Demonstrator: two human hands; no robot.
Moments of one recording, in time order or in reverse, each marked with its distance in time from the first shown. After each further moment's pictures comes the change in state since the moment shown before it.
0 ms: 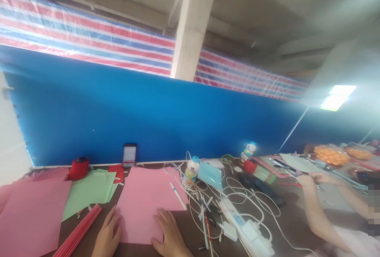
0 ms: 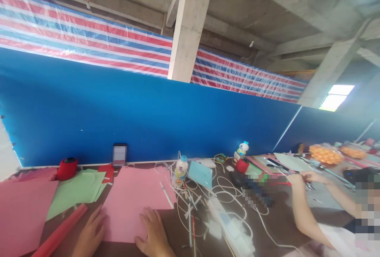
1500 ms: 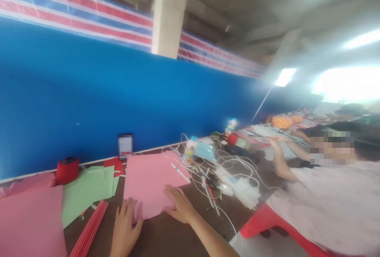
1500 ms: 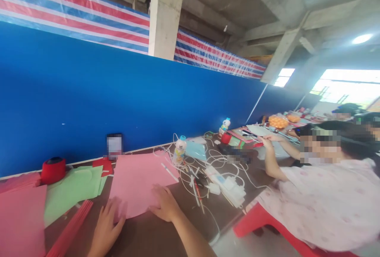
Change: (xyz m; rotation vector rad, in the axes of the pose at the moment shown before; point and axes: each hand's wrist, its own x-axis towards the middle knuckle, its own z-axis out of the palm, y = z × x) left_hand -0.002 0.012 -0.007 0.245 -0.150 0.276; right_hand 0.013 -0.020 -0.004 -0.116 0.051 0.072
